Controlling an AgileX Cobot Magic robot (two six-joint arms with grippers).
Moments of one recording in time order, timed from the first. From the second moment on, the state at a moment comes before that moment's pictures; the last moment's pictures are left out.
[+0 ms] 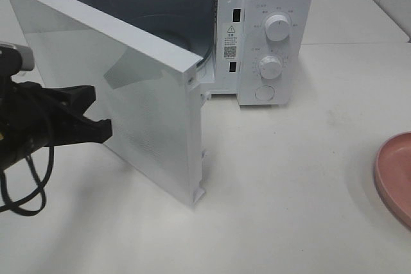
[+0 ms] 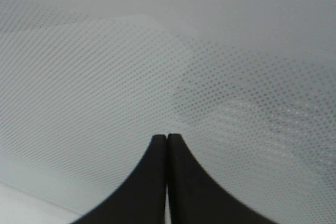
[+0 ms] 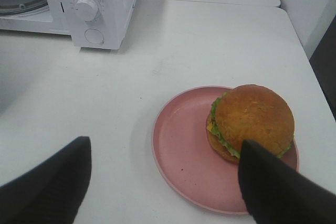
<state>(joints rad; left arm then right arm) -0.67 1.56 -0.36 -0.31 -0.84 0.09 0.13 0.00 -0.50 -0.09 1.01 0.06</state>
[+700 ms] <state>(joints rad) -0.76 1.79 -0.83 -0.40 -0.73 0.11 0.13 0.00 -0.50 -0.09 1.01 0.06</state>
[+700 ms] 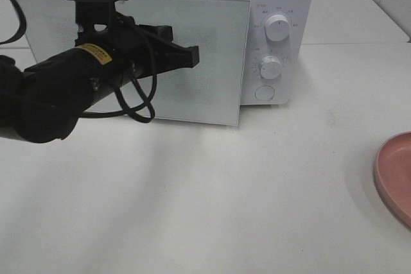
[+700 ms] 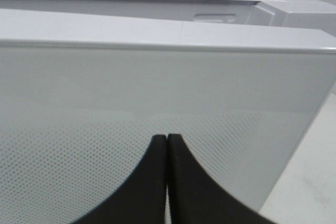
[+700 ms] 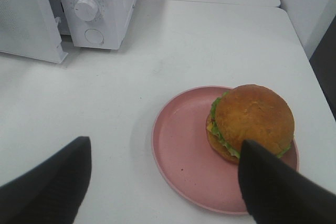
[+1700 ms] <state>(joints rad) -0.74 2.03 -1.19 -0.34 -0.57 0.11 0.13 0.00 -0.50 -0.09 1.01 0.06</state>
